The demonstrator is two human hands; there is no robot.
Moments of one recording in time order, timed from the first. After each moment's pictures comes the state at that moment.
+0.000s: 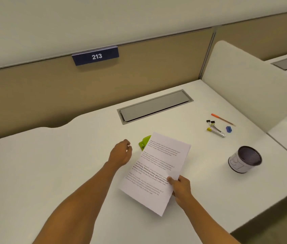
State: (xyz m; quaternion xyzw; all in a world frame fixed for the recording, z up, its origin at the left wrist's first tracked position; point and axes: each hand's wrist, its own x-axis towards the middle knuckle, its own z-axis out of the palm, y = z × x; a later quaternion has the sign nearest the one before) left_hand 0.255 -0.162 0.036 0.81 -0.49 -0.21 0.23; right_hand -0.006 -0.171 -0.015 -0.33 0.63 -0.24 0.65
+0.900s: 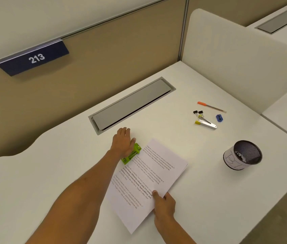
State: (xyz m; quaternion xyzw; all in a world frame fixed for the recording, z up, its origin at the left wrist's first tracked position) left_hand 0.240 -0.331 -0.016 0.76 -0.63 -0.15 -0.01; right_hand 0.038 -0.177 -0.038 -0.13 0.72 -0.30 0.62
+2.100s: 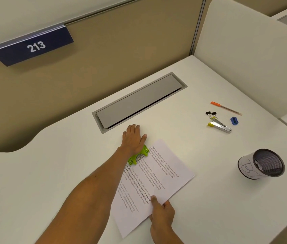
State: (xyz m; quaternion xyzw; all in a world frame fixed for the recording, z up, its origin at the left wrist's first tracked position) left_hand 0.248 -0.360 -0.044 0.76 -0.61 -0.23 0.03; right_hand 0.080 -0.176 -0.034 -0.05 0.74 -0.28 0.61
